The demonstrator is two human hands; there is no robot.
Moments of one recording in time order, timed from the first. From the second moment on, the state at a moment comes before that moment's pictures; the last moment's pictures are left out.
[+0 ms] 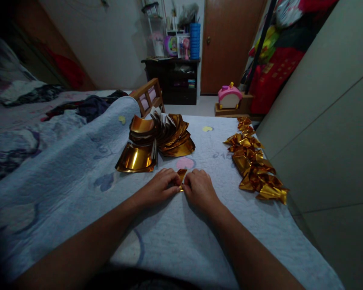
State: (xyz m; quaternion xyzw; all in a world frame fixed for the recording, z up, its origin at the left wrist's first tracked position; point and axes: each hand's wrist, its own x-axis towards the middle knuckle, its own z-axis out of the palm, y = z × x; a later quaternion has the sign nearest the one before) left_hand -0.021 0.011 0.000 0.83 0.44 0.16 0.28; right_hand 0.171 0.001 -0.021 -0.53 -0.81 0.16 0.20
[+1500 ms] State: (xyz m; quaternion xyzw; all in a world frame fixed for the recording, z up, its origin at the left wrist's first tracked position) left_hand -0.016 0.011 0.001 0.84 0.47 0.13 0.25; right_hand 0.166 -0.004 -0.018 -0.56 -0.80 0.13 0.19
